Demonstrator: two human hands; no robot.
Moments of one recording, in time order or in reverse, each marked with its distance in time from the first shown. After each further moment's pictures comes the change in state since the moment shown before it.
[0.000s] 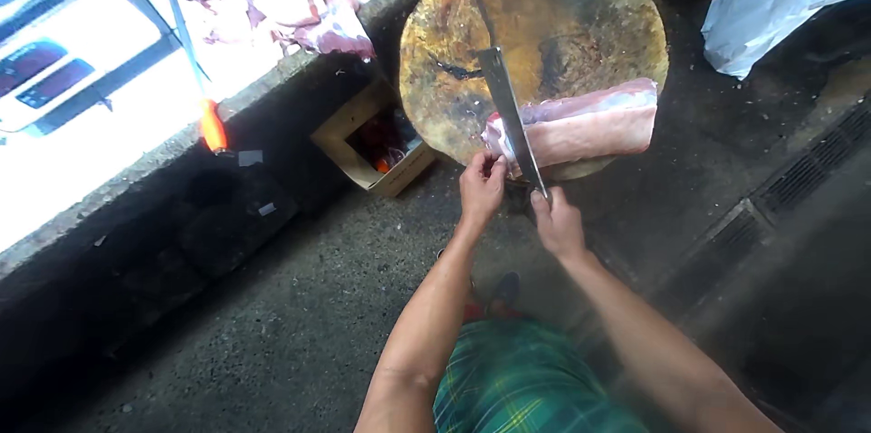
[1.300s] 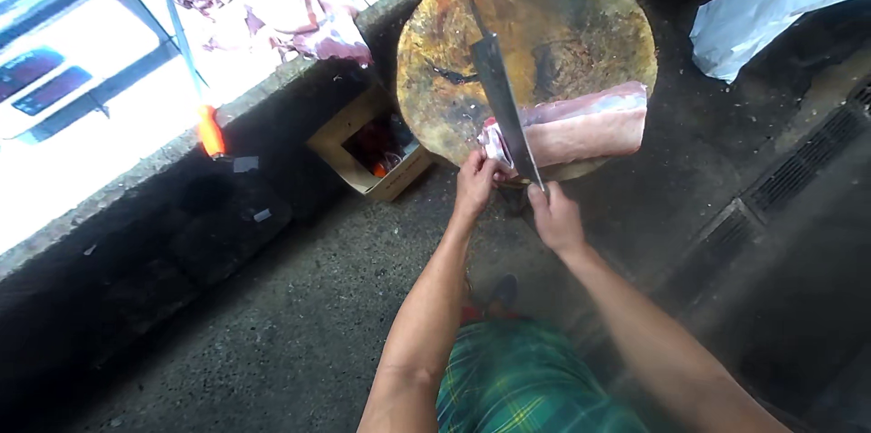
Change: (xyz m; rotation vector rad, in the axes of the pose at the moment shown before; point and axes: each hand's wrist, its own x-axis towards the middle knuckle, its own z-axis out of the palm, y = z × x) left_hand 0.015 0.001 -0.008 -0.200 -0.161 -0.163; right_hand 0.004 -0.017 -0.017 0.029 -0.065 0.042
